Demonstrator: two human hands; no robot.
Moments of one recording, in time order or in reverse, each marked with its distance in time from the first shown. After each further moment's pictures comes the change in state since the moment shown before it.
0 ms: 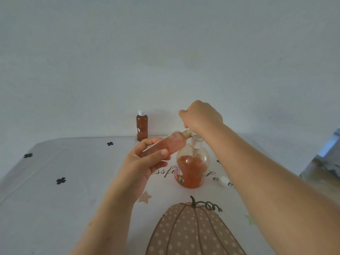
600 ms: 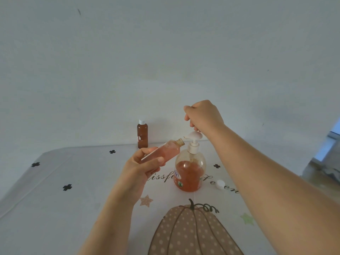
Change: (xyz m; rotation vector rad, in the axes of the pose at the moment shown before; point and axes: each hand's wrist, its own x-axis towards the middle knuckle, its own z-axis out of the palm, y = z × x) left_hand -0.003 0.006 -0.003 0.046 0.039 -0.028; right_hand -0.010 0.001 -0.030 0.377 0.082 0.042
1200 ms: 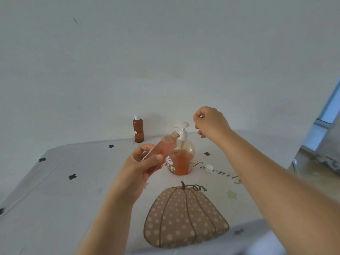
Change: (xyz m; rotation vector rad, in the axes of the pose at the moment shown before) left_hand -0.047 0.003 0.019 -0.007 -0.076 0.005; right_hand -0.052 0.046 -0.034 -0.058 0.008 -0.061
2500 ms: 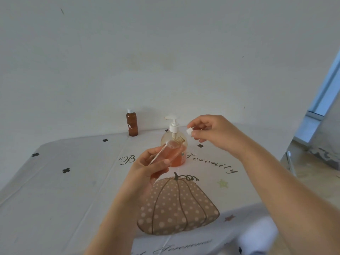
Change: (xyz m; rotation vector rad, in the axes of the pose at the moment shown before) left_hand -0.019 -0.029 0.024 -0.052 0.026 -0.117; right_hand -0.054 0.037 -0.029 0.287 -0.270 -0.080
